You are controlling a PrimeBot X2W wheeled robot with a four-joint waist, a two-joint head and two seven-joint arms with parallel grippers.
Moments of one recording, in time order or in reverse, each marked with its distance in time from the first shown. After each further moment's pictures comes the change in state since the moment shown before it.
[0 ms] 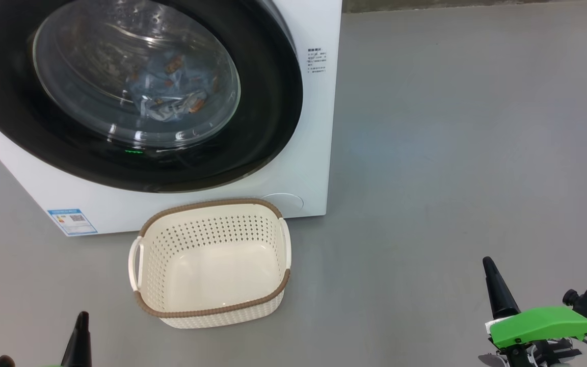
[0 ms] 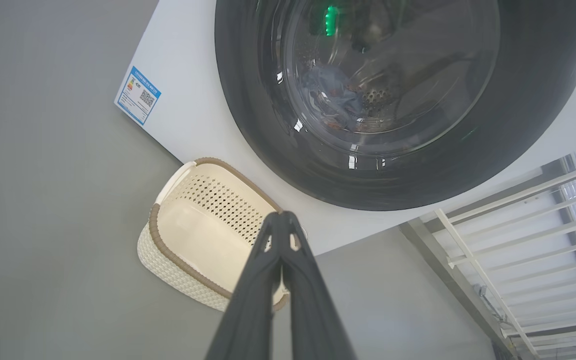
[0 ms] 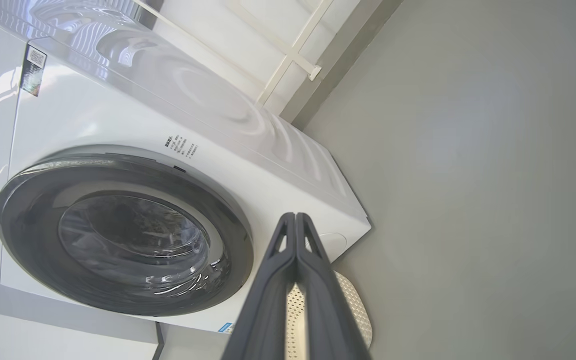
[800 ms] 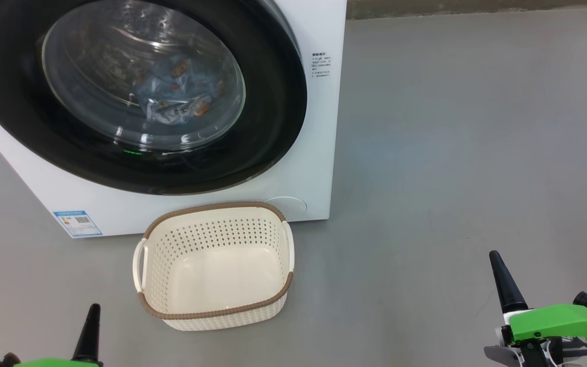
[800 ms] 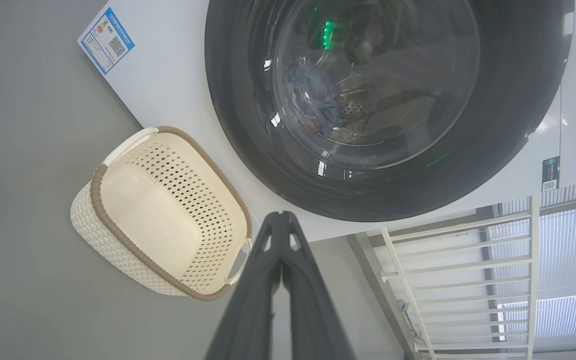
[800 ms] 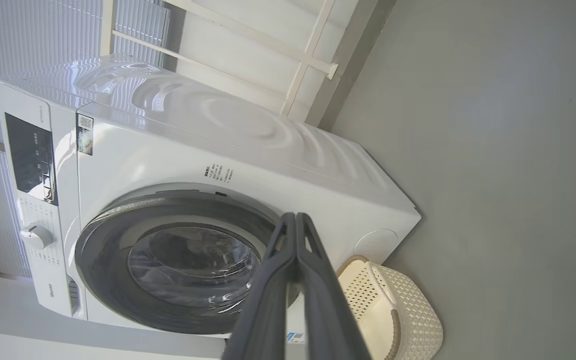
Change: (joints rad) left arm -0.024 -0.018 -0.001 -0.002 -0.246 0.001 0.065; right arm 0.008 0.000 -0.019 -0.047 0.247 0.000 0.065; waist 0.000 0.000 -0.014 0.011
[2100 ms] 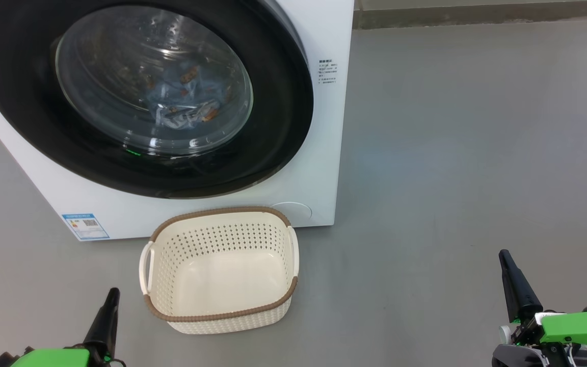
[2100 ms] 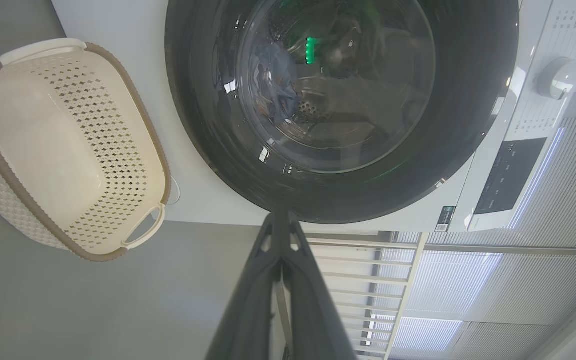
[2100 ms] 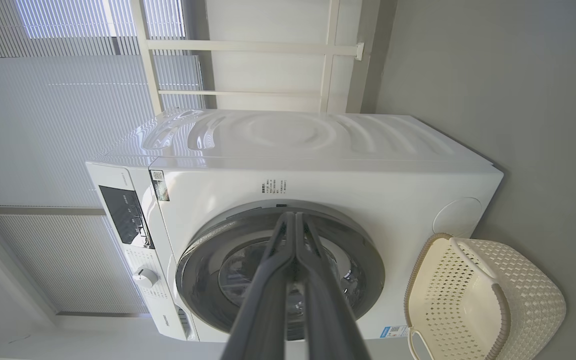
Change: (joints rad) left arm -0.040 -0.032 -0.002 -0.004 -0.371 0.000 0.106; right arm 0.038 0.000 -0.027 -0.074 0.383 -0.003 0.102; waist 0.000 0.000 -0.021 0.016
